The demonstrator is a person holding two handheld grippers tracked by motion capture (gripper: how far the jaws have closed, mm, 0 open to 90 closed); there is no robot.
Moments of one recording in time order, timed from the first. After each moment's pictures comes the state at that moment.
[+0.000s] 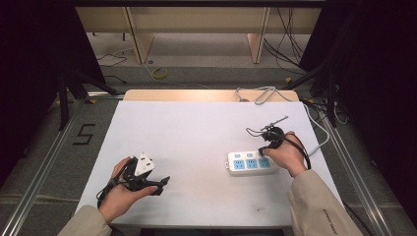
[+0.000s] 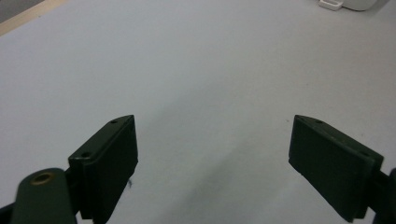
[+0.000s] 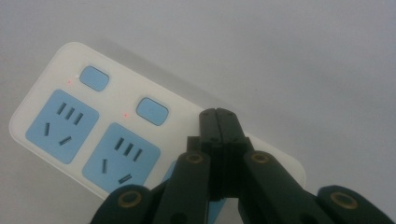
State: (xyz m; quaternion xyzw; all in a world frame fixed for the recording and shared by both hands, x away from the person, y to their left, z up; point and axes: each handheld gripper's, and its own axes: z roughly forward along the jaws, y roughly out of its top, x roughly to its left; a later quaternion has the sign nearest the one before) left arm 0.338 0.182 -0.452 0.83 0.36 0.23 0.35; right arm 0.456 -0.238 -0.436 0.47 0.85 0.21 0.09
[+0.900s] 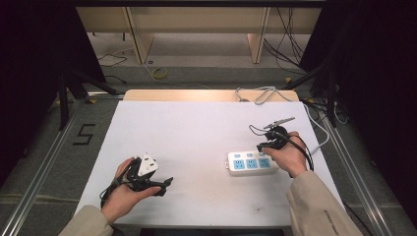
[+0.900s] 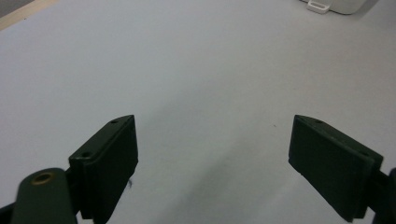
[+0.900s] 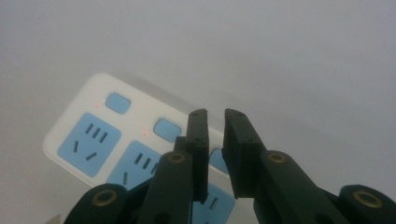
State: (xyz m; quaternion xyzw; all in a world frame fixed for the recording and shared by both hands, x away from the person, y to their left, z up) left arm 0.338 0.174 -0.452 0.84 0.35 0.22 0.36; right arm 0.444 -0.240 -0.423 0.46 0.83 0.28 0.13
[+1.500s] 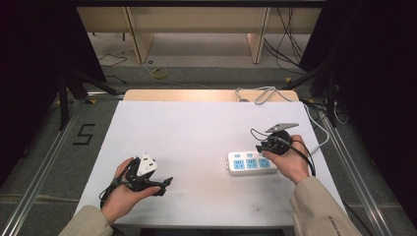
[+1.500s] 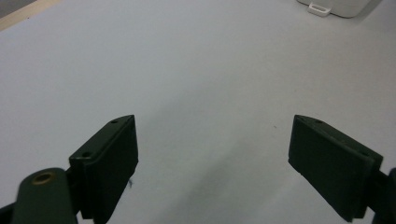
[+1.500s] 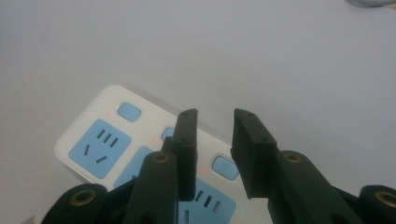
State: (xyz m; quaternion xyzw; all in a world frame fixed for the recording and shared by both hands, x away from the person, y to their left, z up) left arm 0.337 0.175 -0.452 0.83 0.36 0.22 0.36; right arm 0.426 -0.241 -0.422 0.44 0.83 0.31 0.17
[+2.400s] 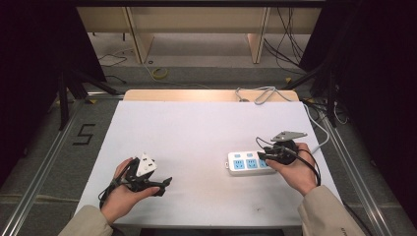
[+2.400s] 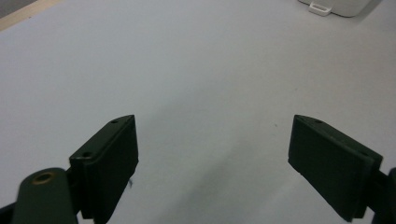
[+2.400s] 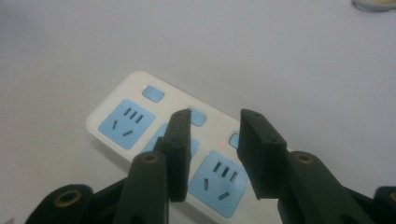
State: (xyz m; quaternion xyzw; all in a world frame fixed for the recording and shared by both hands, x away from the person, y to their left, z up) left arm 0.336 0.176 -0.452 0.83 0.36 0.22 0.36; right arm 0.398 -0.250 -0.423 0.42 0.82 0.34 0.17
